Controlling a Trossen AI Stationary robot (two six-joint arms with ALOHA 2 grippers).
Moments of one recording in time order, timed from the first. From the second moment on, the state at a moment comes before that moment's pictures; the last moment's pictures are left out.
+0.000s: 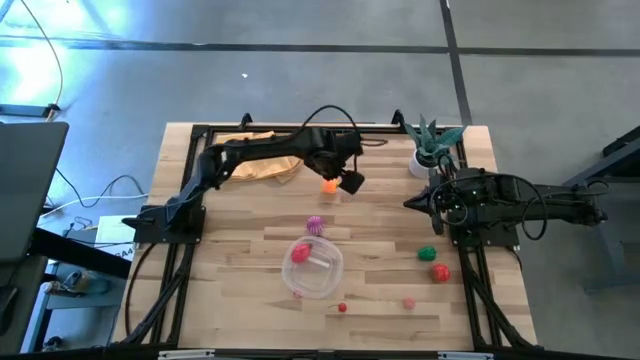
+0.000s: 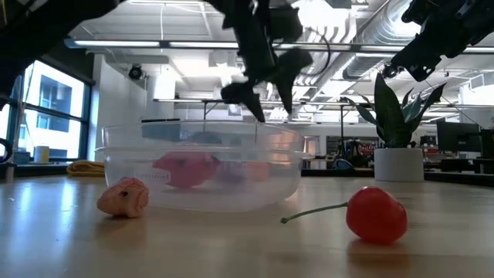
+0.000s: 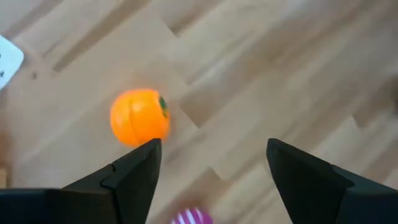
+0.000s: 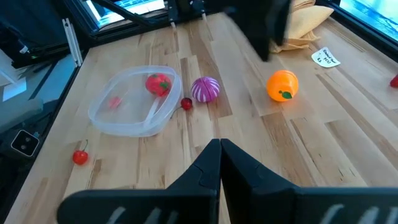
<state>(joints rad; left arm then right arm) 0.36 2.22 2.09 -1.11 0.06 -0.66 -0.07 0.44 0.49 -0.50 -0.06 0.21</state>
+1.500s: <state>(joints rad) 0.42 2.38 2.09 -1.18 0.05 -0.61 -0.07 0.44 0.49 -0.50 -0.06 0.21</state>
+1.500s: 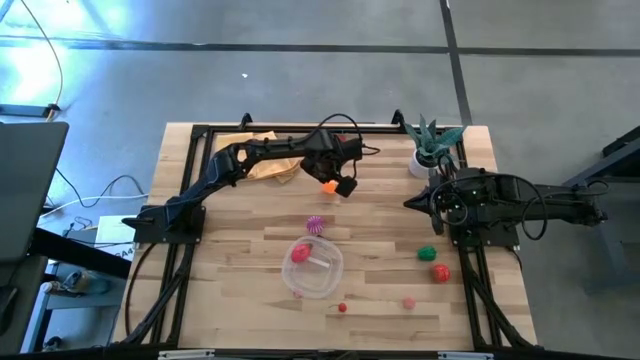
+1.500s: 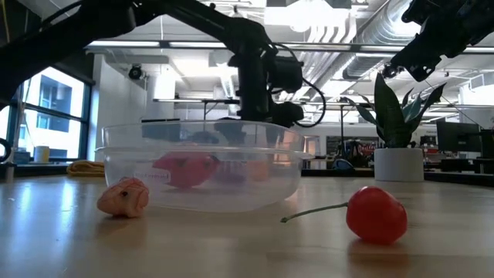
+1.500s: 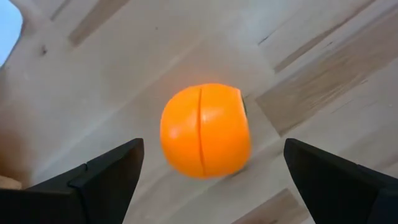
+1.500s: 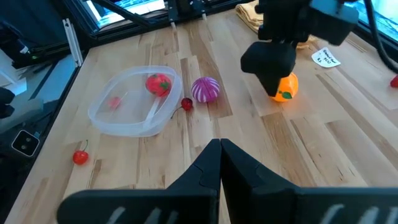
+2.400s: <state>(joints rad) 0.42 2.41 2.09 -1.14 0.05 -0.61 -0.07 0.44 0.49 -0.50 -0.06 0.21</state>
